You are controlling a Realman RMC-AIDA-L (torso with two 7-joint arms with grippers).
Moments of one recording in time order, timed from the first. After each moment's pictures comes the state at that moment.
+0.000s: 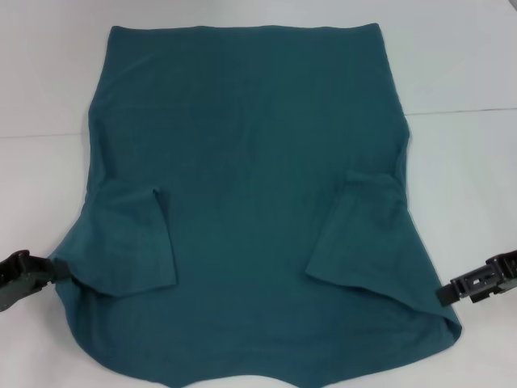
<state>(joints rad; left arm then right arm) -0.48 -2.04 0.45 0.75 2.29 1.42 -2.43 0.69 1.86 -0.69 -0.70 -2.55 -1.72 2.36</state>
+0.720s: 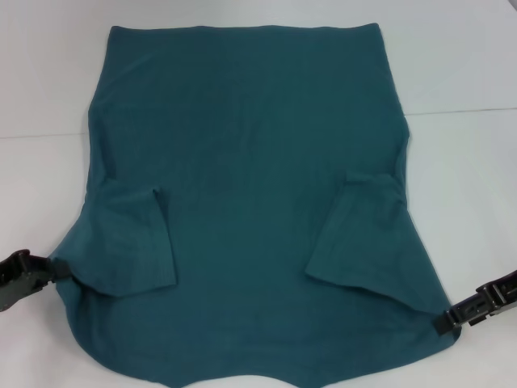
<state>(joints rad) -0.48 -2.05 0.45 0.75 2.28 1.41 -2.43 0.69 1.90 -0.74 -0.70 -2.61 -1.68 2.34</state>
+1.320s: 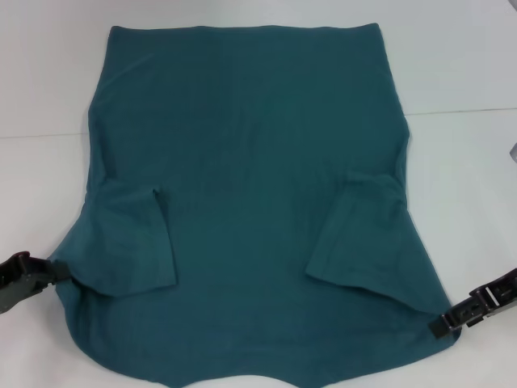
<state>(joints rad) -0.47 -2.05 0.46 0.75 2.28 1.41 -2.43 0.70 1.91 -0.80 -0.69 -2.61 -1.64 2.36</state>
